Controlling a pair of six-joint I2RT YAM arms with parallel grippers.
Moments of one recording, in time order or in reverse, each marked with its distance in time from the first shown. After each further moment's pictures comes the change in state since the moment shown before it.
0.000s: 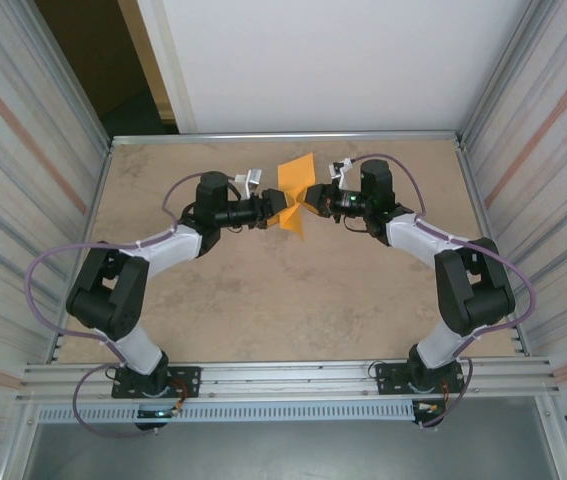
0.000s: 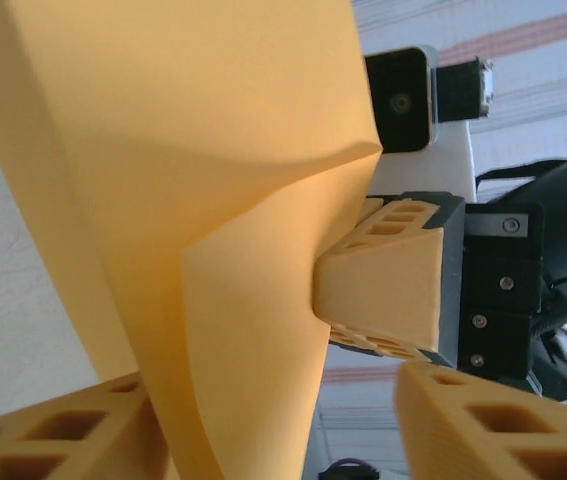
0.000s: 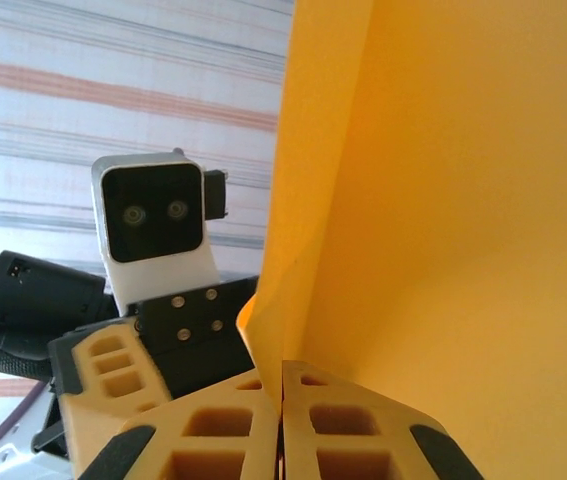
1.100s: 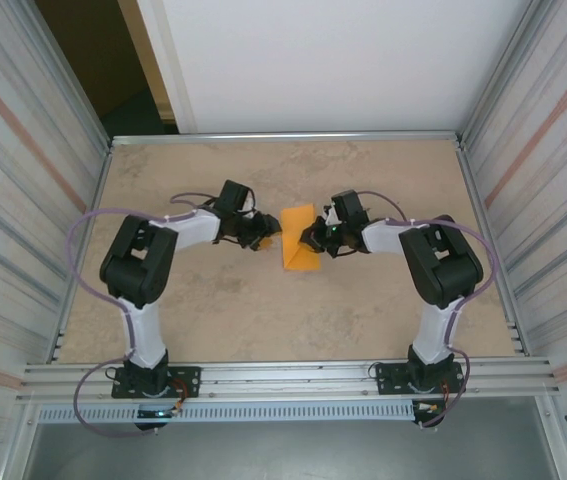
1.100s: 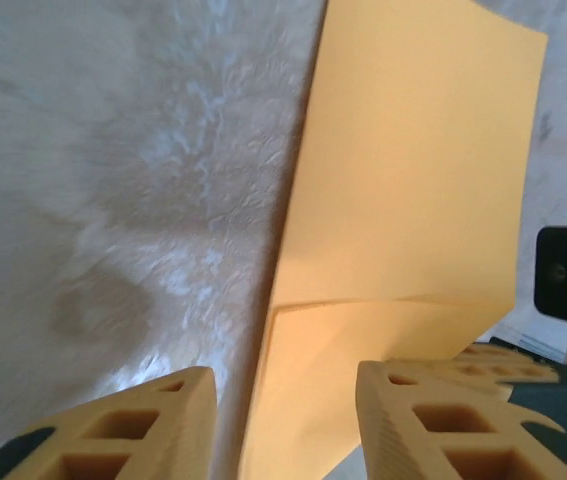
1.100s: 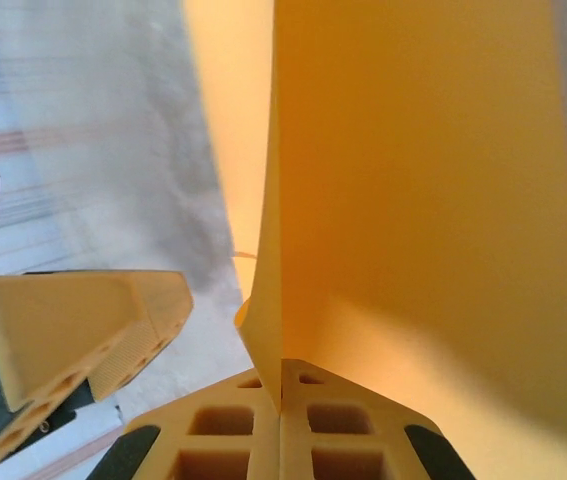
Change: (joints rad) left arm 0.023 0.235 0.182 -0.615 -0.284 0.115; right arm 0.083 0.220 -0.027 -0.256 0.288 -0.084
